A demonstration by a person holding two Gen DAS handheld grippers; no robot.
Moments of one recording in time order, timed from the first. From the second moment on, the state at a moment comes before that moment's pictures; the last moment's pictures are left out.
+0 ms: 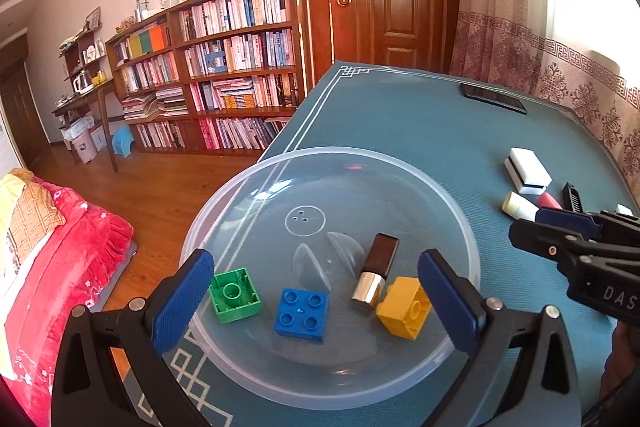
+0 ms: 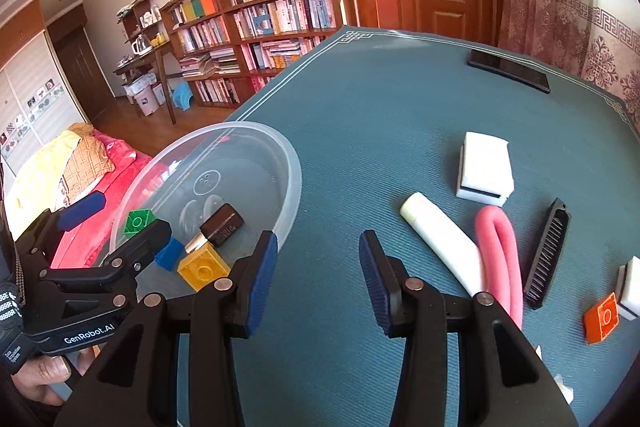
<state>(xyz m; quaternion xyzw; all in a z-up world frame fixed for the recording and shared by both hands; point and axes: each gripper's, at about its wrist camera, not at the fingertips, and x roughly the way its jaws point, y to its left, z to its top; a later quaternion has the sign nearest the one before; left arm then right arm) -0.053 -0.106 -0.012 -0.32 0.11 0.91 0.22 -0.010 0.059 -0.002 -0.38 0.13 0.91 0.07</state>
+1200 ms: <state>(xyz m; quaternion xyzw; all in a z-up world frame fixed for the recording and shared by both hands) 0.011 0.049 -0.009 -0.36 0.11 0.86 0.34 0.161 0.208 -0.020 -0.32 0.25 0.88 0.24</state>
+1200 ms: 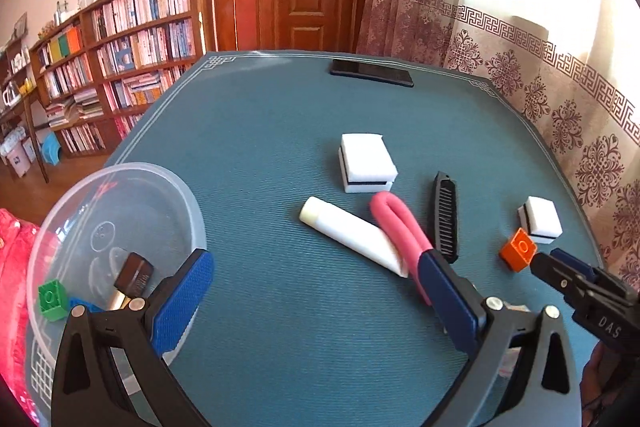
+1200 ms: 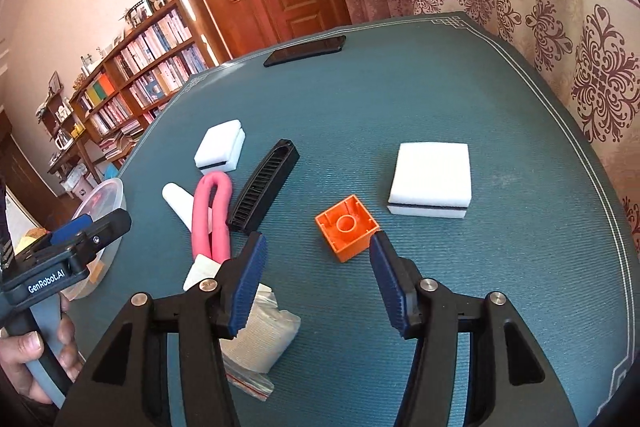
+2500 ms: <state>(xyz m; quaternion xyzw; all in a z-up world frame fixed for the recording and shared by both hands) -0.040 0.088 -0.061 -0.43 0.08 0.86 0.27 0.172 0.219 -0.026 -0.32 0.25 0.88 0.25</state>
